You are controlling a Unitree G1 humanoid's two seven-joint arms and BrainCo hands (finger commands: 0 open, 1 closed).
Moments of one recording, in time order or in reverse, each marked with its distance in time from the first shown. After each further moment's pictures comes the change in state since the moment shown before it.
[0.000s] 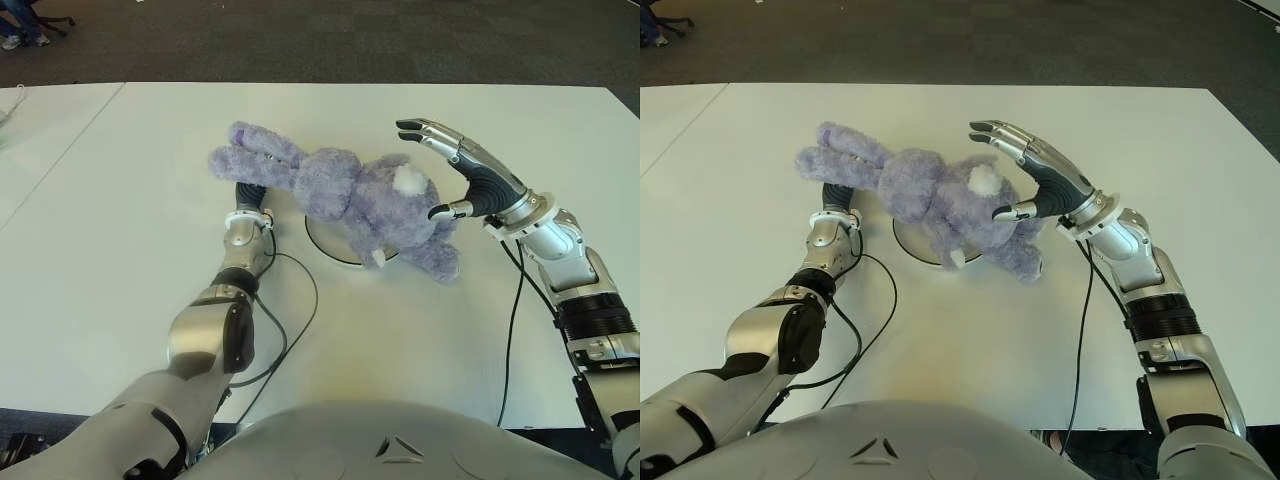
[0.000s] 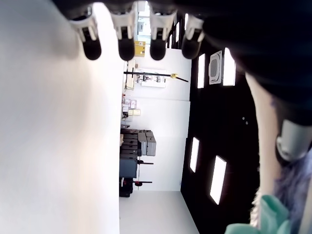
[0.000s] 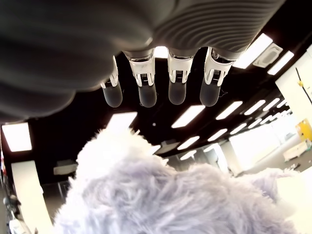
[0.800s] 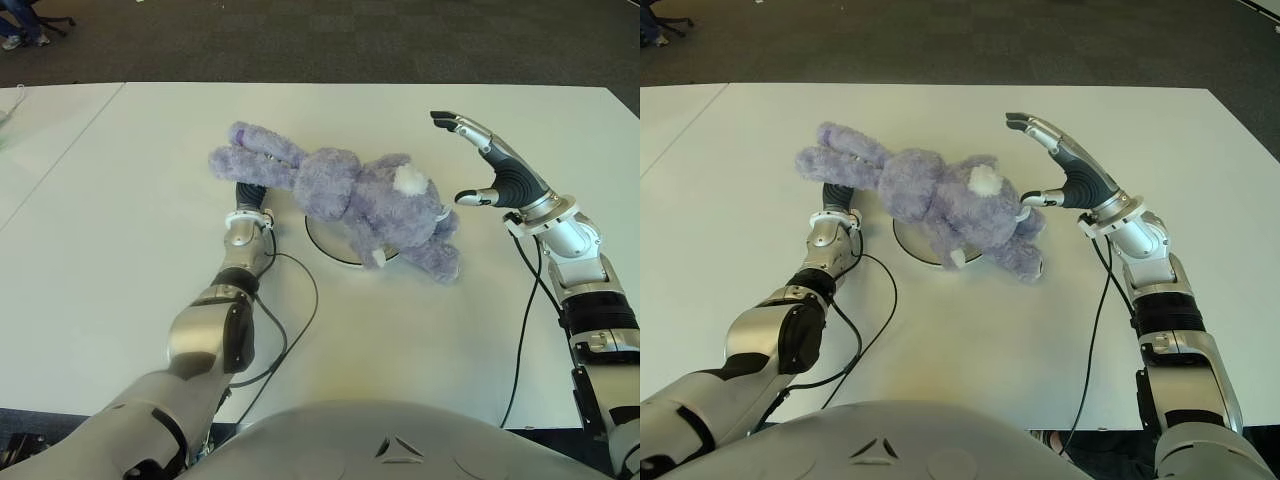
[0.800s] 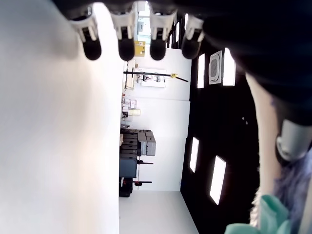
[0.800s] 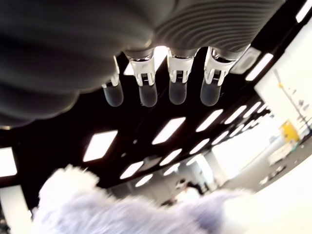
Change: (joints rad) left arm 0.000 -0.002 0.003 0.000 -0.001 0.000 0.000; right arm -0.042 0.010 -0.106 0.236 0.088 -0.075 0.054
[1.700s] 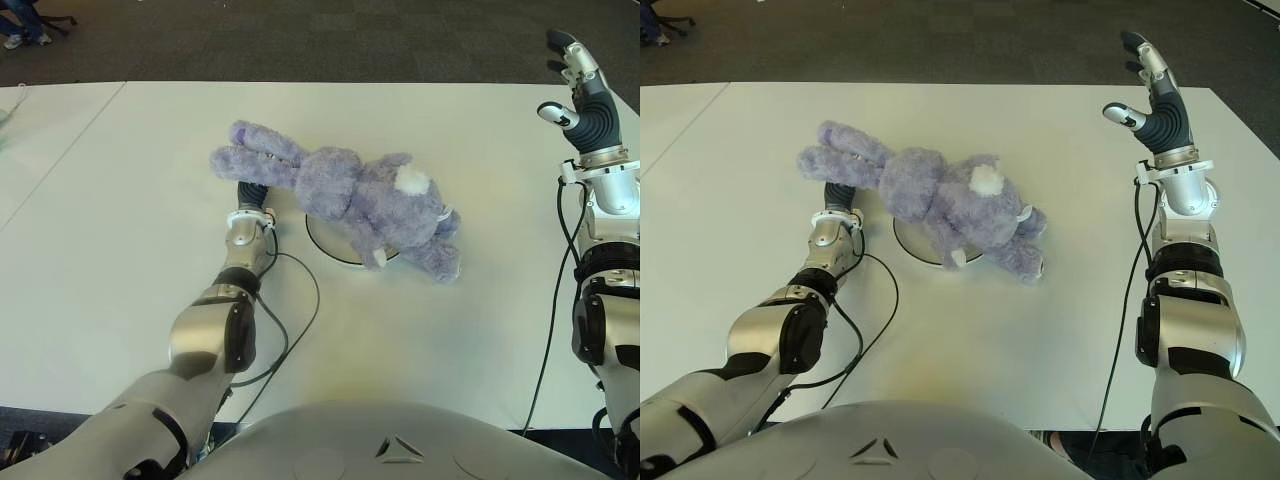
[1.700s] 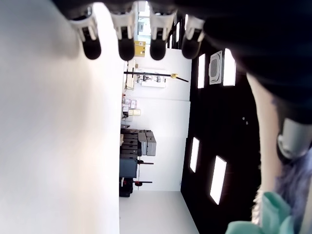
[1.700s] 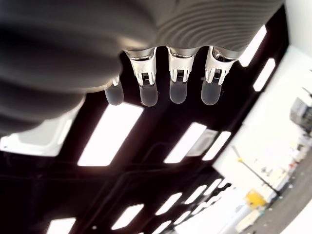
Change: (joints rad) left arm -0.003 -0.006 -0.004 0.000 0.002 0.000 0.004; right arm -0.327 -0.016 -0.175 0.581 0.070 -0.040 -0.045
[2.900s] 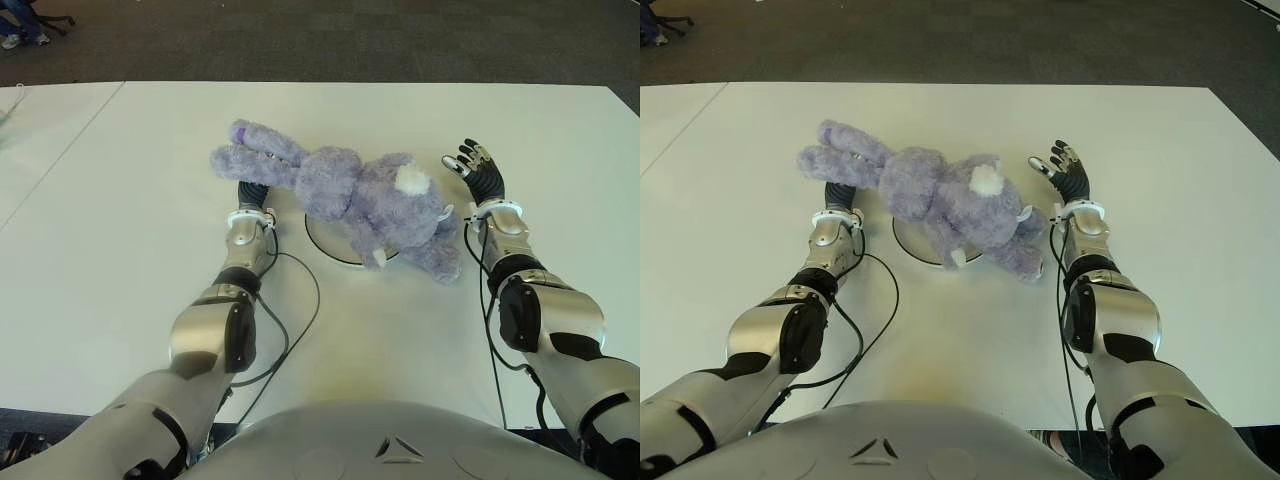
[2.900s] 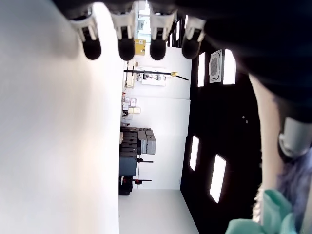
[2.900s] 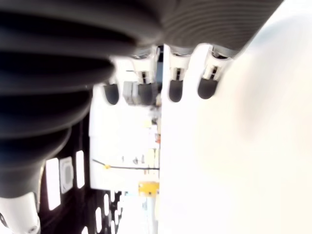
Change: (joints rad) left arm -0.001 0.000 0.001 0.000 0.000 0.000 0.000; right arm -0.045 0.342 -0.102 0.303 0.039 0.495 -0.097
